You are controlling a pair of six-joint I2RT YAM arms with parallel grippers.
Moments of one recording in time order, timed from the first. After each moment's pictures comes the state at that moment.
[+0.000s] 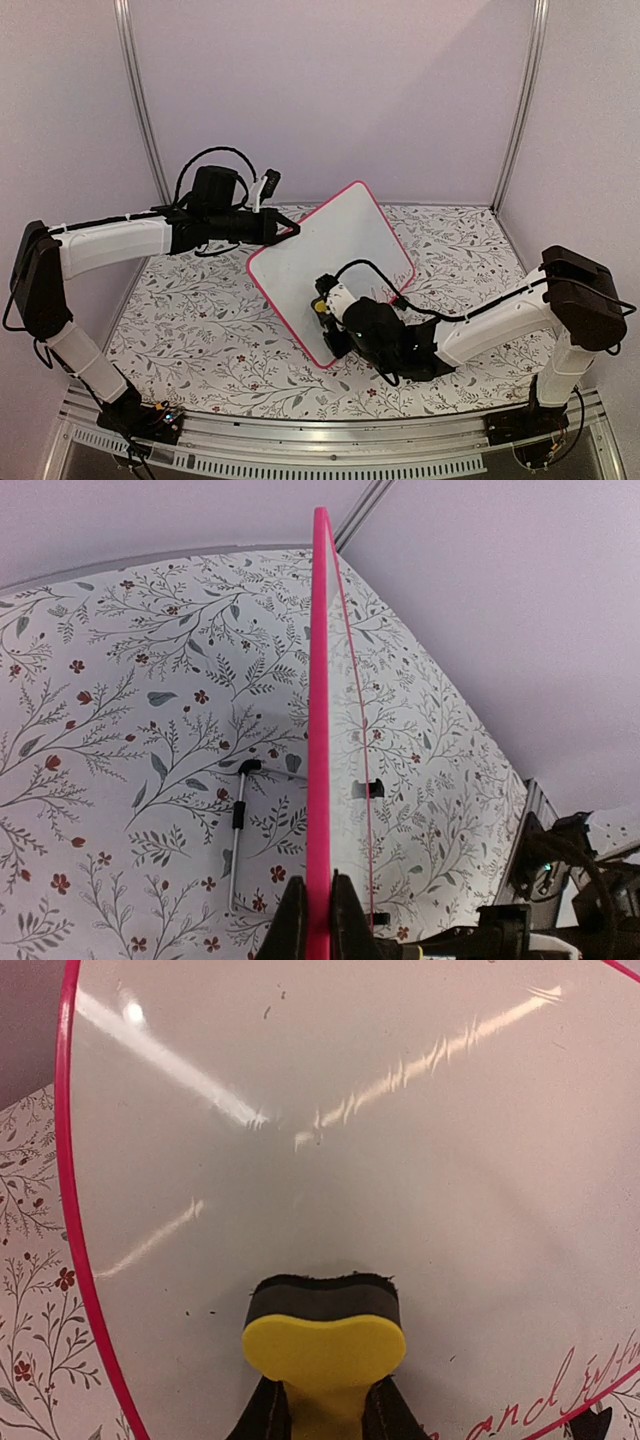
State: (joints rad) left arm -0.60 1.59 1.15 -0.05 0.42 -0.38; right arm 1.25 1.79 0.87 0.47 0.60 0.15
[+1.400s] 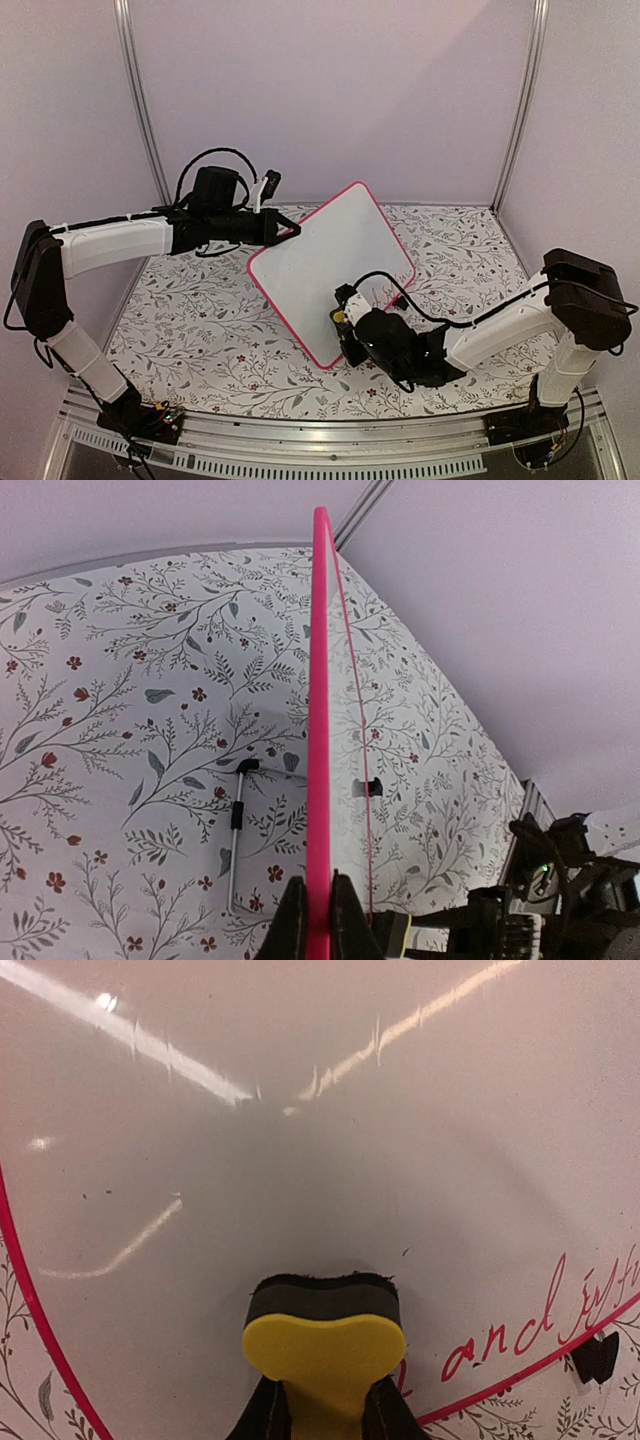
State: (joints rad) left arm -0.60 1.60 1.15 -0.04 0.43 -0.39; right arm 1.24 1.77 0.77 0.45 0.62 0.25
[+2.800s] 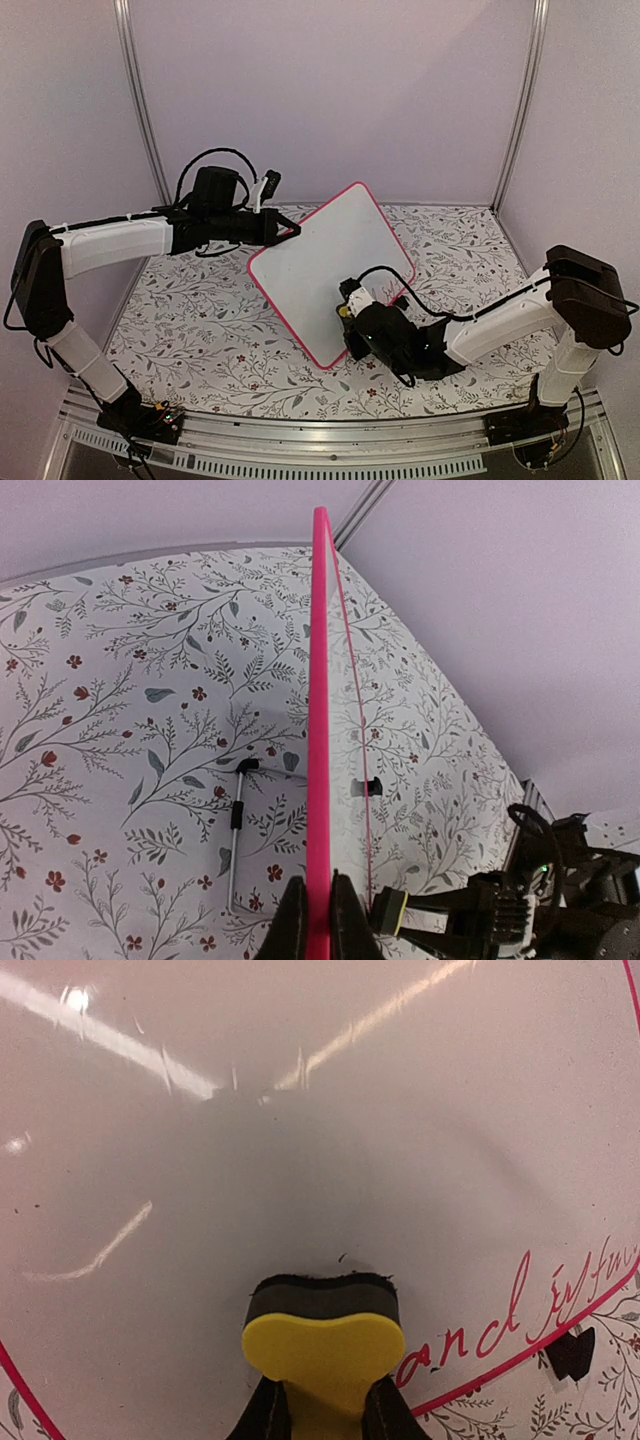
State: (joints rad) left arm -0.60 1.60 1.15 -0.04 0.43 -0.39; right arm 1.21 1.76 0.75 0.40 0.63 0.29
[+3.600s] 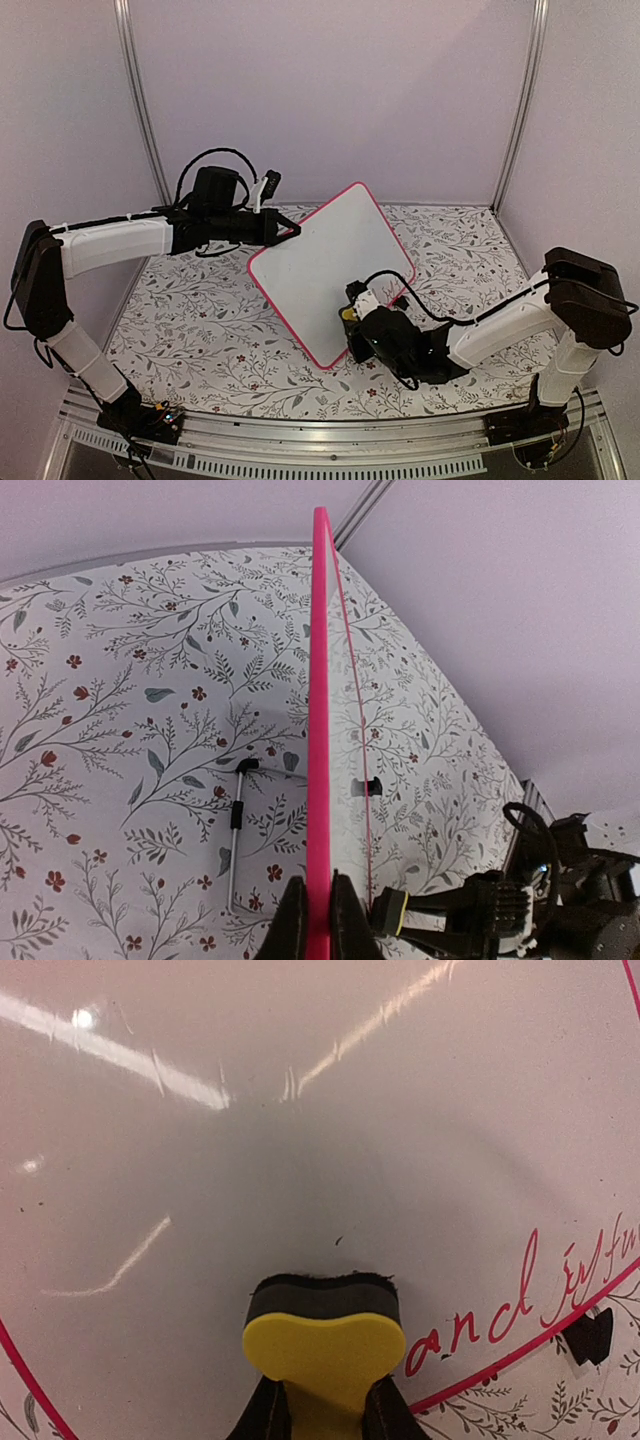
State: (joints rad) left arm -0.60 1.60 1.15 -0.04 0.43 -0.39; right arm 1.21 1.76 0.72 0.45 0.62 0.34
